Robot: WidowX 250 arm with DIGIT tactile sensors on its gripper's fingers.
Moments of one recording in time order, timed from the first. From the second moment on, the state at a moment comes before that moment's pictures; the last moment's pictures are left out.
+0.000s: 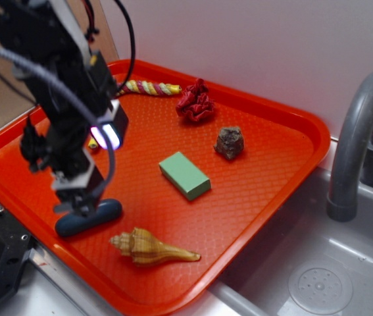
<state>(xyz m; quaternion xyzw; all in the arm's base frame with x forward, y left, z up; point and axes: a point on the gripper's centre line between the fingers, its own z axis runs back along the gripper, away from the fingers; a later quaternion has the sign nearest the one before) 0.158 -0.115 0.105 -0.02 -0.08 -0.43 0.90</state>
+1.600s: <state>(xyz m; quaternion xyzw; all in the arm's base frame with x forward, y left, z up) 0.161 -0.131 0.035 -0.01 -0.12 -0.35 0.93</state>
